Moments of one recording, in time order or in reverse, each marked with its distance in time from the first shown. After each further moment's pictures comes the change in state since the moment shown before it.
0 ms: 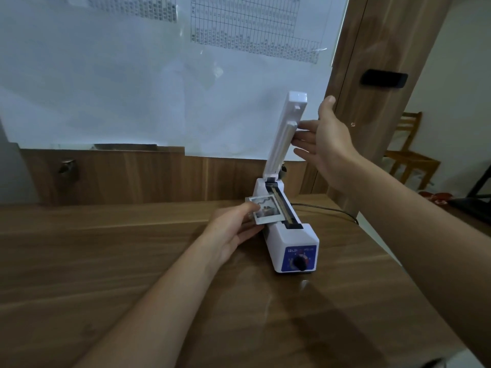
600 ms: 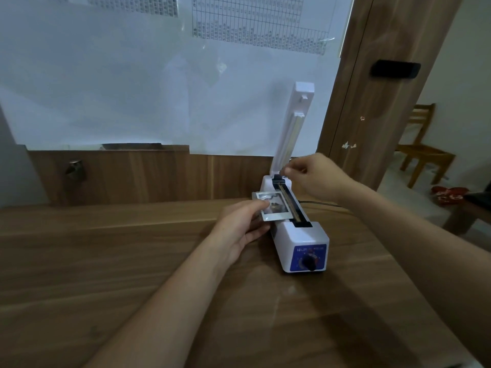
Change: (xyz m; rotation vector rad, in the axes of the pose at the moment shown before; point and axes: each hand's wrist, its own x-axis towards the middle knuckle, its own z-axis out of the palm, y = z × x) left_hand -0.002 -0.001 0.002 0.056 -0.019 0.051; right_hand 0.024 0.072 -0.009 -0.805 -0.307 -0.283
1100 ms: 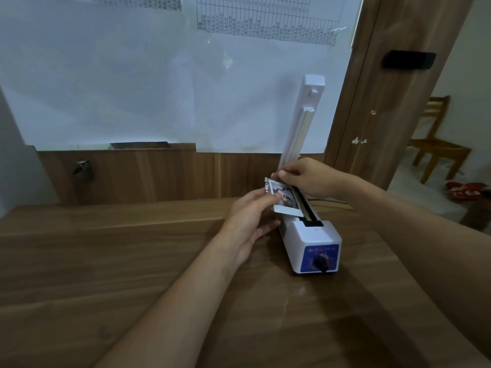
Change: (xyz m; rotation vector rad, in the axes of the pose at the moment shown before) left_hand 0.000 0.002 0.001 0.028 -0.102 0.115; right_hand 0.025 0.005 0.017 -0.024 -0.242 -0.084
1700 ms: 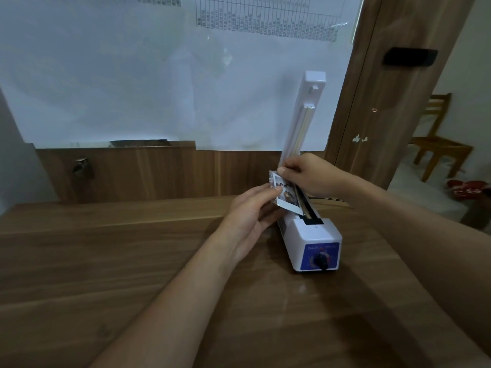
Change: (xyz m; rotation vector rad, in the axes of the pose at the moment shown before) left_hand 0.001 0.001 0.001 -0.144 -0.114 0.027; right_hand 0.003 0.004 0.005 -0.024 0.113 -0.092
